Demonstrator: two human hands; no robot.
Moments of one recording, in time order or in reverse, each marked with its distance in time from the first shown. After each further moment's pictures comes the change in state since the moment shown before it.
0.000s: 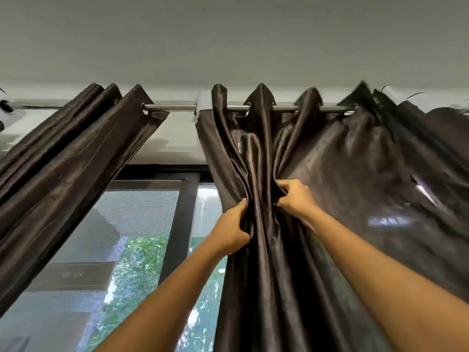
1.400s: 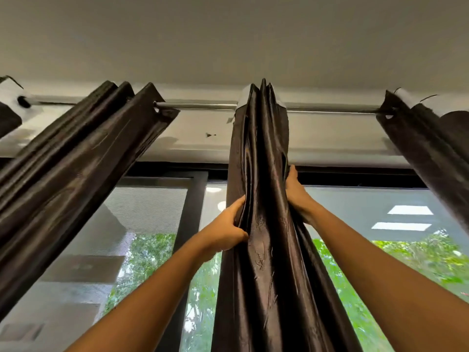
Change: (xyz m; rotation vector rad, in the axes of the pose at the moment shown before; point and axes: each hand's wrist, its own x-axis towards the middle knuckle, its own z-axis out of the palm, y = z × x) left_hand -0.019 -0.005 -0.026 -0.307 -0.151 -0.055; right_hand -0.011 -0.030 0.002 0.495 -0.151 -0.072
